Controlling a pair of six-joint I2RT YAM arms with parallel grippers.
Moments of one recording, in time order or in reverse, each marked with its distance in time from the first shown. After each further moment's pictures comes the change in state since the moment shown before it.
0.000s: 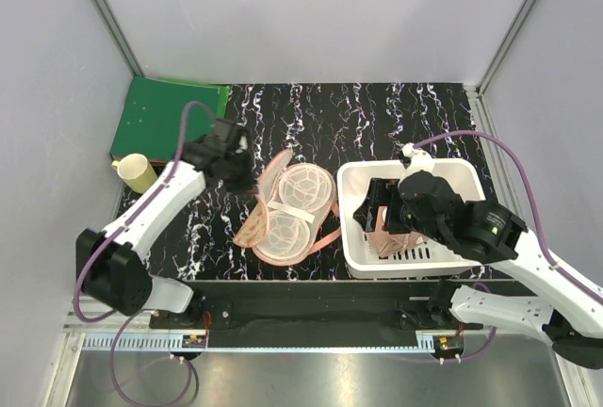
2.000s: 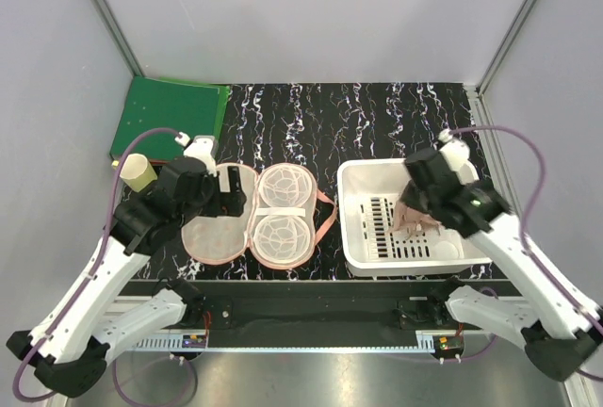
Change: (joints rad) left arm -0.115 -0.586 -0.106 -0.117 -0.307 0.222; right arm -0.357 0.134 -0.074 -0.044 0.182 0.117
